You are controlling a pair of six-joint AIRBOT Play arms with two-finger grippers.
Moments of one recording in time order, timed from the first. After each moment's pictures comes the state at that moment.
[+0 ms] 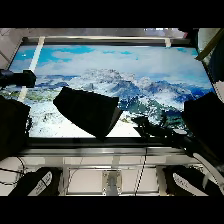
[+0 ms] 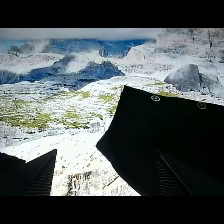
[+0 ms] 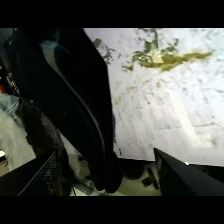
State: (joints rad) left arm 0.07 -0.92 1.29 1.57 -1.09 -1.44; right arm 0.16 -1.10 0.26 0.17 0.75 0.96
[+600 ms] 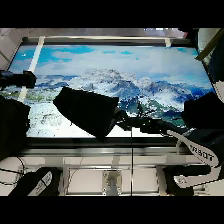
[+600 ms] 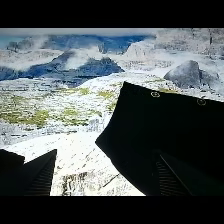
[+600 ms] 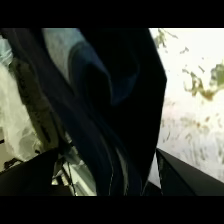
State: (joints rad) left arm 0.07 -0.91 1.29 1.57 -1.11 -1.44; right arm 0.41 -1.54 0.59 0.34 0.76 0.80
